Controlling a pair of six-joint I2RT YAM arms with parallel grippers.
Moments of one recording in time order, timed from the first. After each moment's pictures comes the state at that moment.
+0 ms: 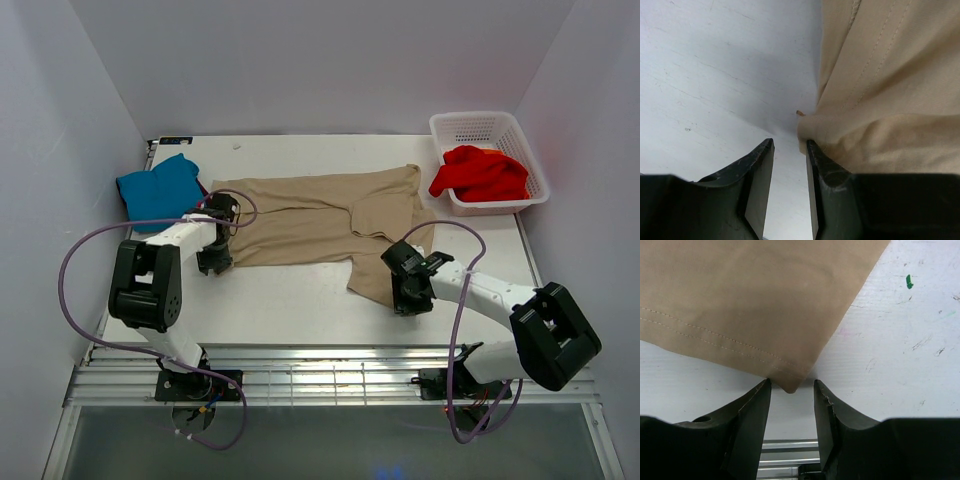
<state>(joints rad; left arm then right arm) -0.18 1.69 1.02 -0.72 -0.41 -0.41 0.67 1.34 0.69 -0.71 0.20 0.56</state>
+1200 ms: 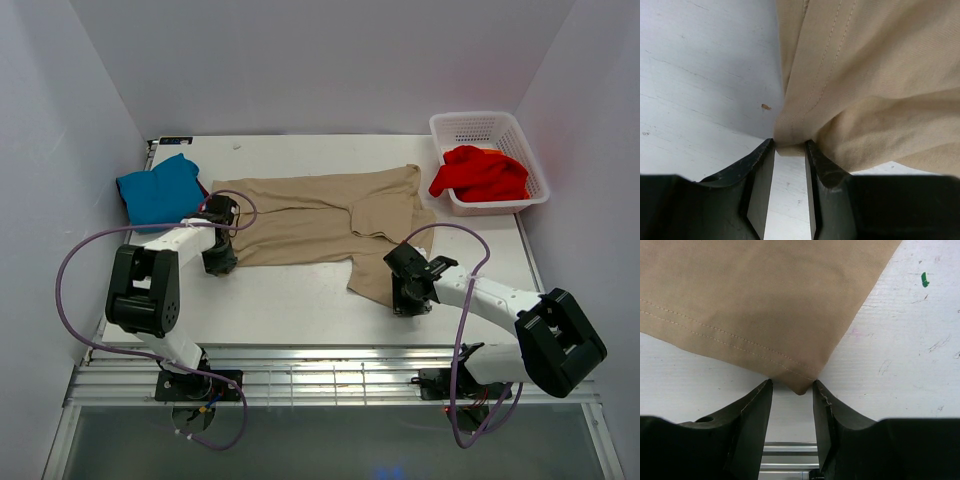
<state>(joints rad) -0.17 1.66 0.97 -0.64 -0.29 -0.44 0.68 1.30 0.64 -0.66 0.17 0.60</state>
